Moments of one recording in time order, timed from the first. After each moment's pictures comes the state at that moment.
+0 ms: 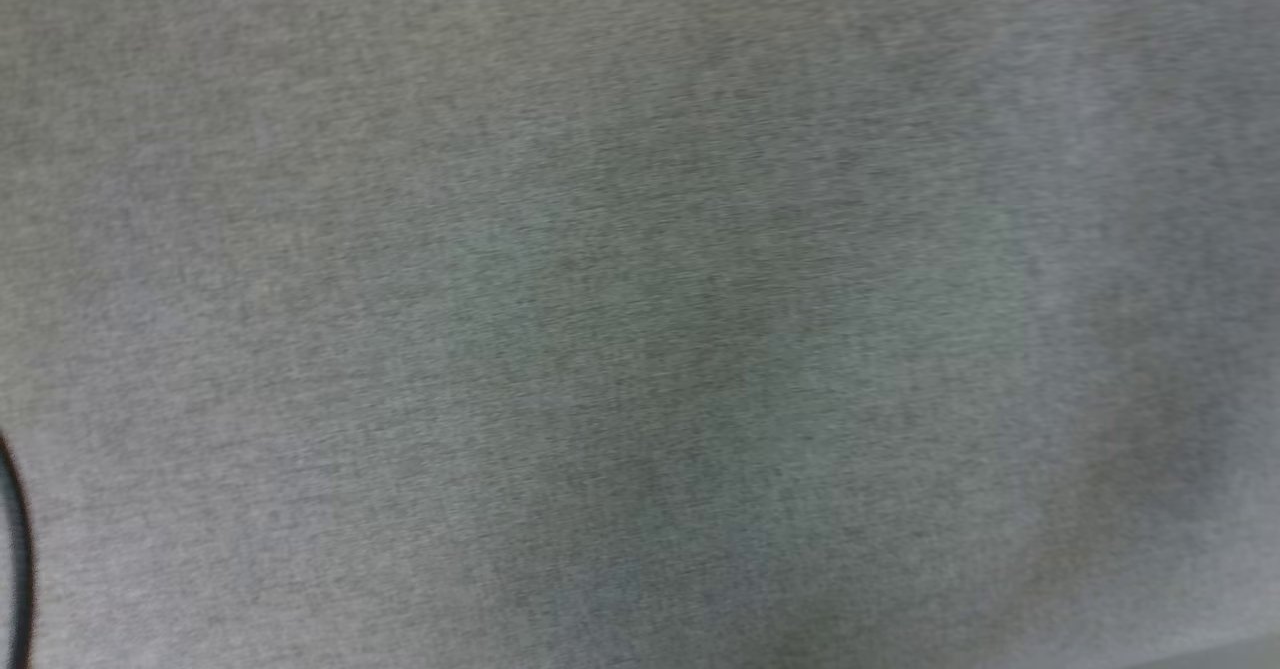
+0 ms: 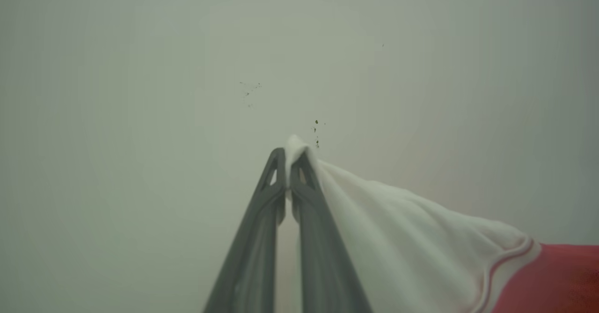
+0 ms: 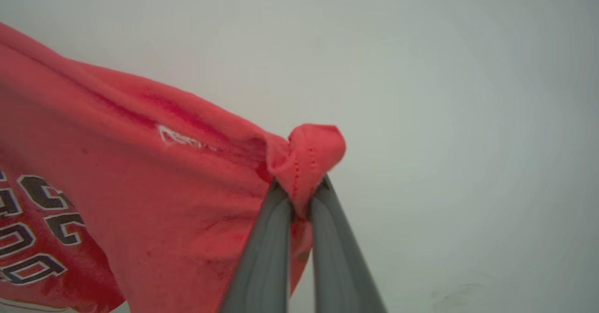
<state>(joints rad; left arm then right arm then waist) -1.97 0.58 -0.36 0.52 -0.62 -0.07 -0.14 -1.62 -0.27 0.02 0.44 0.17 0.13 0.11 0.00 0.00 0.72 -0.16</state>
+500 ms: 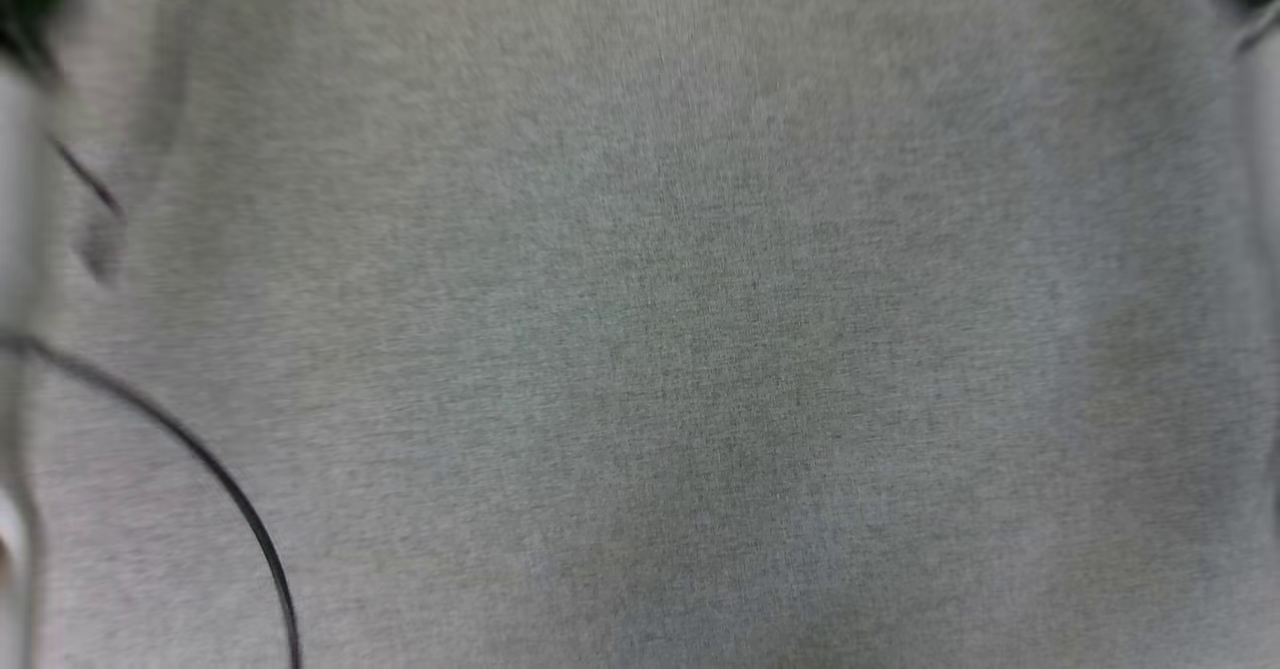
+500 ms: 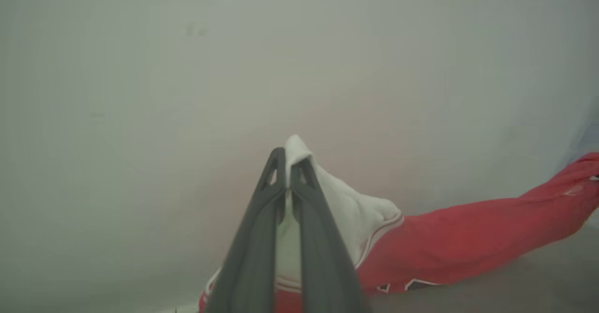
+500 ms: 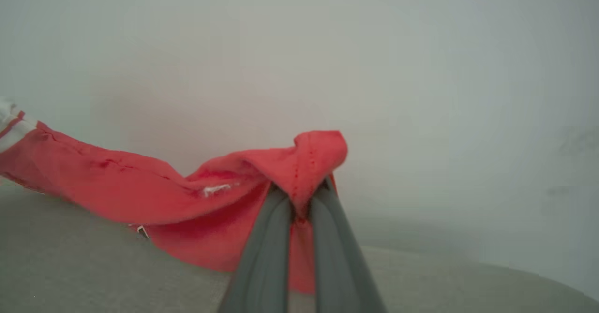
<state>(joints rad) -1.33 0.50 -0.42 0.53 -0.70 -0.12 -0.26 -1.32 -0.19 0.15 0.73 0.21 0.13 -0.14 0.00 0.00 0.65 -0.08</state>
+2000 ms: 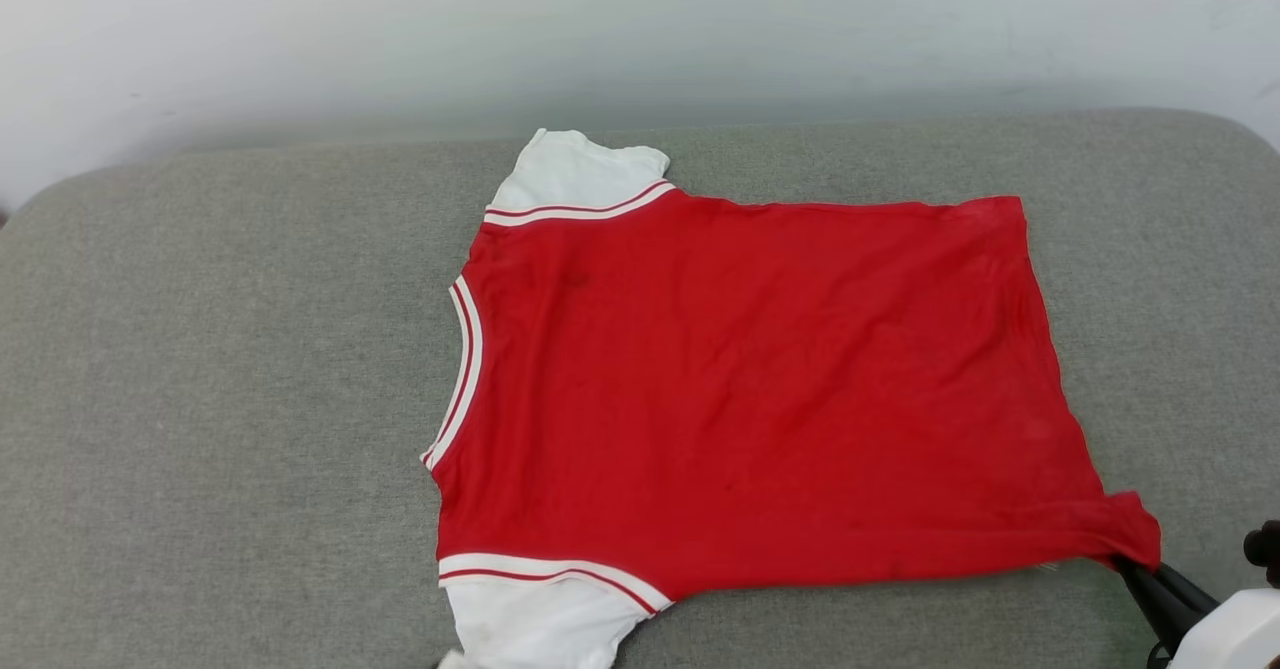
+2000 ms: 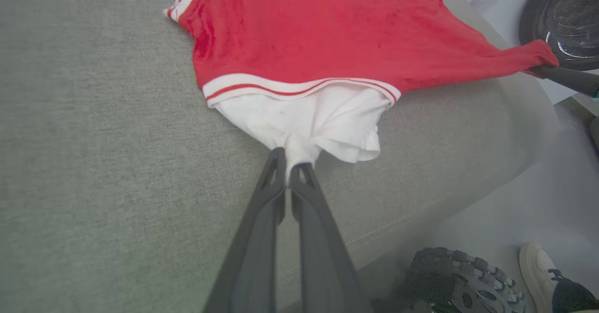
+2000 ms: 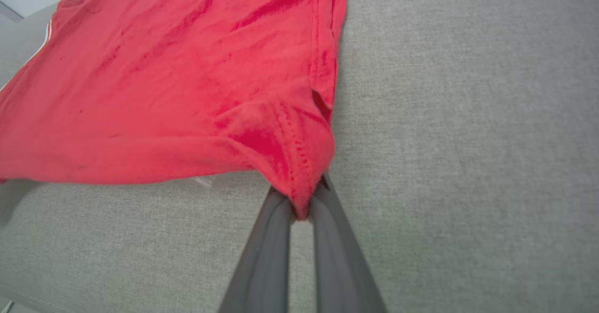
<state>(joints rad) 0.26 0.64 -0.53 -0.17 -0.79 0.02 -0.11 0.04 -0.53 0.19 0.22 0.72 0.13 0.11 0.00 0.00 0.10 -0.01</state>
